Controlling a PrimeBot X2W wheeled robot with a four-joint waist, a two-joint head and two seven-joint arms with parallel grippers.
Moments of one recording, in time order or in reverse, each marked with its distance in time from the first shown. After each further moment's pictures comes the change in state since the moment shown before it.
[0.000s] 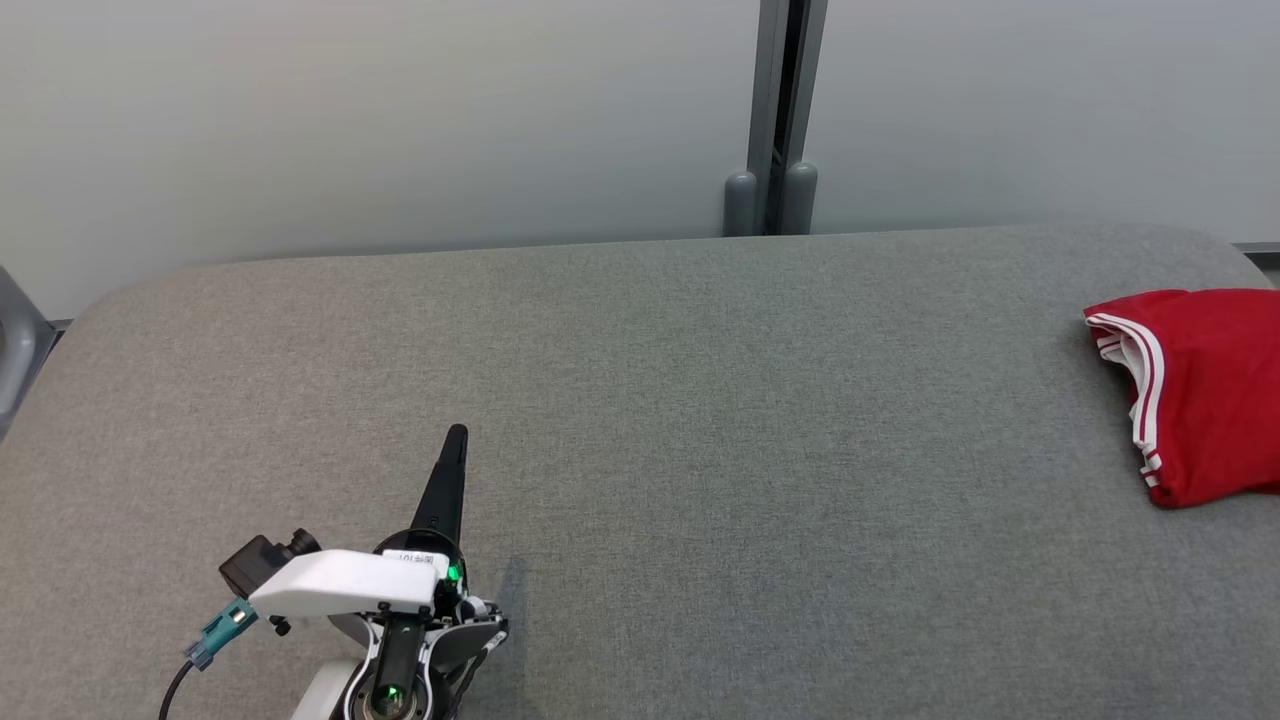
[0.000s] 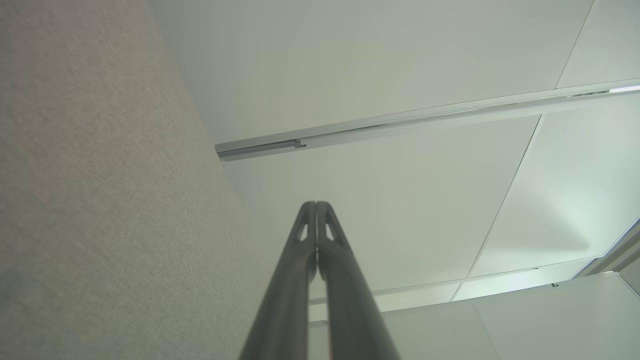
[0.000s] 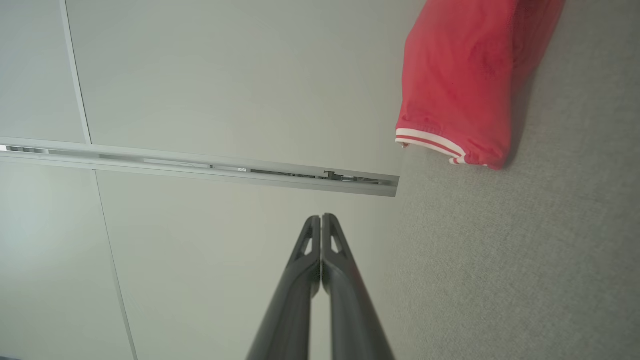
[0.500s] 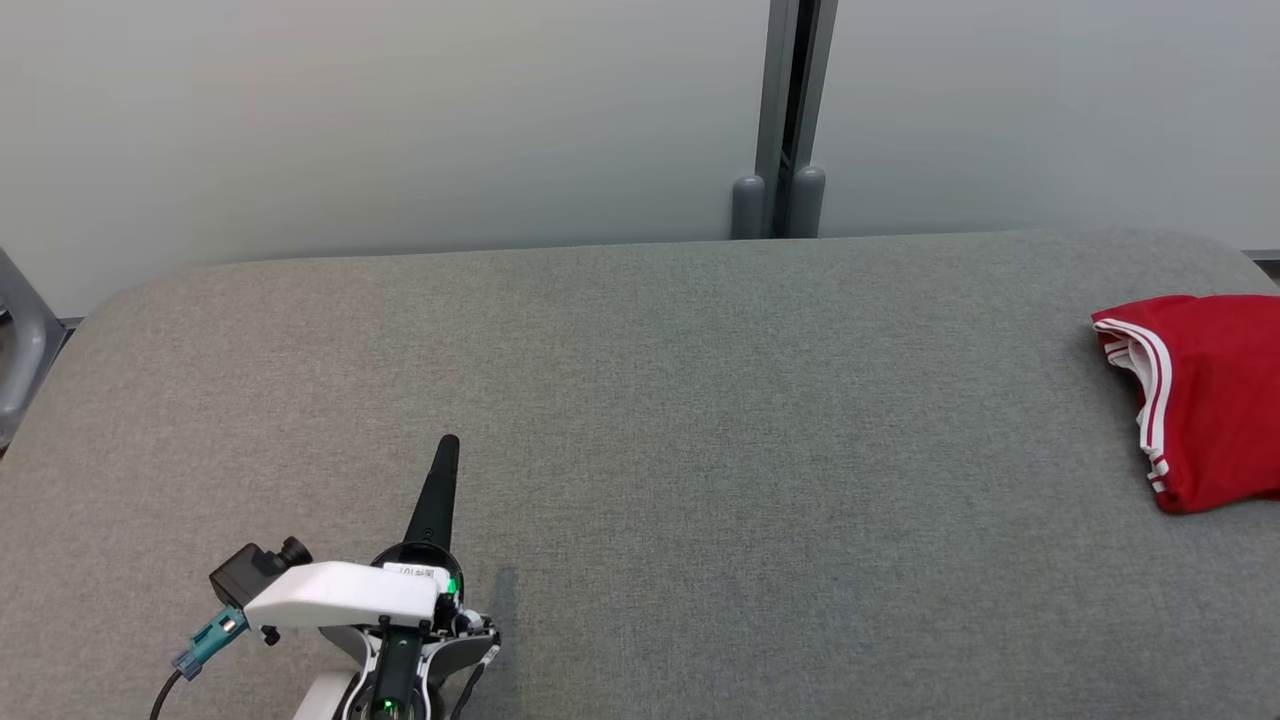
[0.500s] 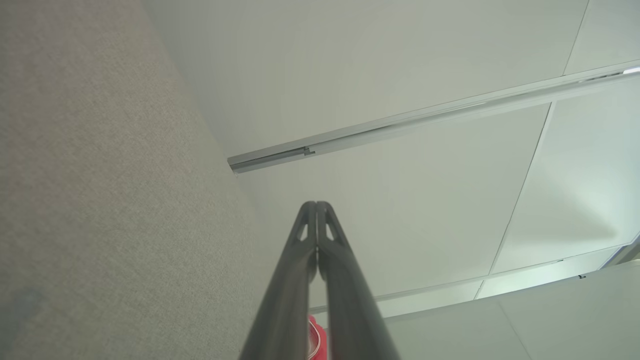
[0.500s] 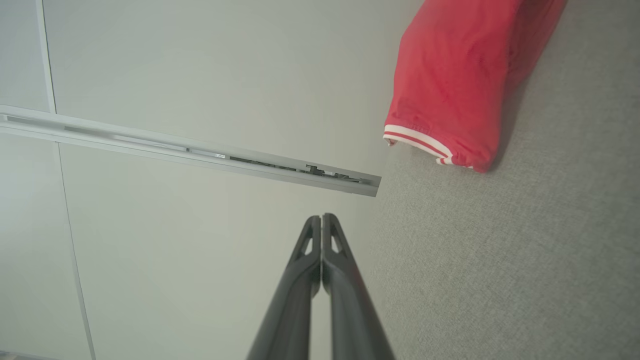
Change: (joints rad) left arm 0.022 -0.001 0.020 -0.005 0.094 0.002 -0.010; right arm -0.002 0.002 0.033 0.009 -0.123 0.000 -0.044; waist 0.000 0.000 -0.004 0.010
